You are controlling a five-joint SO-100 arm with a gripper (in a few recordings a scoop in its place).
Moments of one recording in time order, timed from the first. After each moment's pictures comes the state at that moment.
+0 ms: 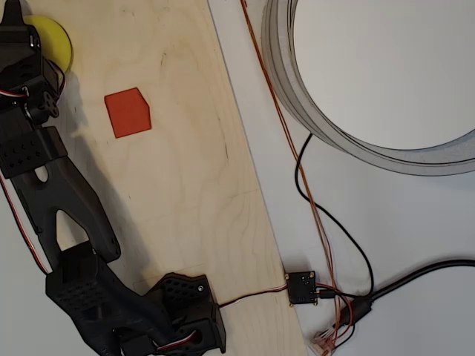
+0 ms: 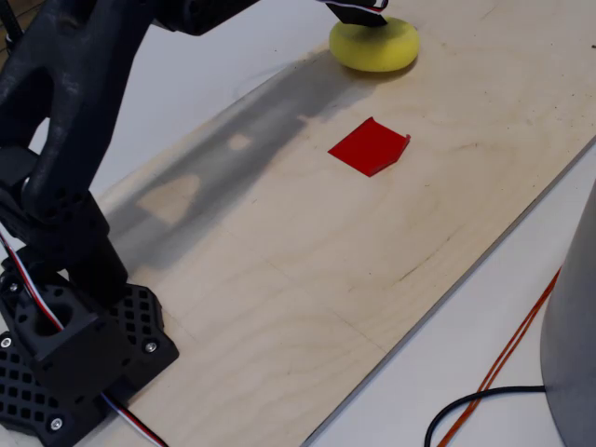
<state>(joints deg) 83.5 34.0 38.4 51.5 29.4</state>
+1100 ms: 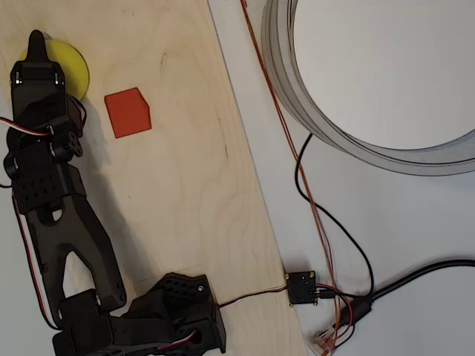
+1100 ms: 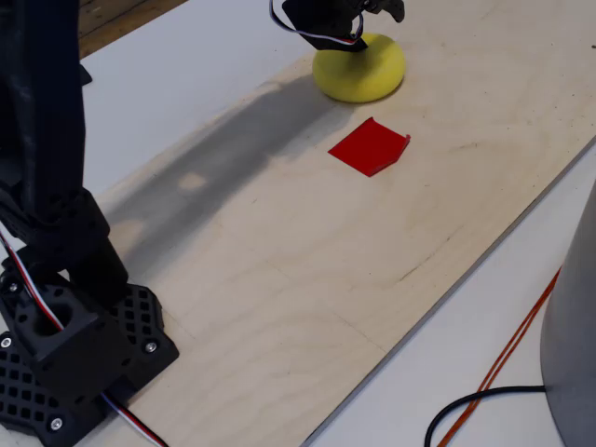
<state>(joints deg) 84.7 60.4 86.7 32.6 30.7</state>
